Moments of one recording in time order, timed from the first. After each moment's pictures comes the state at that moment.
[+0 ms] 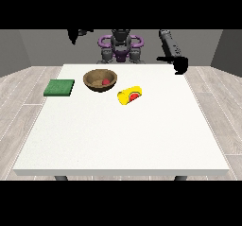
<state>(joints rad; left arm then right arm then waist) -0.62 0.25 0.34 -0.84 0.21 -0.04 -0.63 -0.14 -0.13 -0.09 -1.99 -0.19 0.01 0.20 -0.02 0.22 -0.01</state>
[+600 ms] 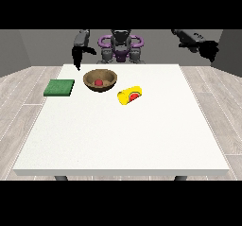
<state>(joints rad) -0.79 0.56 0.39 -0.85 0.27 -0.23 -0.41 -0.15 -0.05 -0.10 -1.66 -0.16 0.02 -0.04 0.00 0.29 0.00</state>
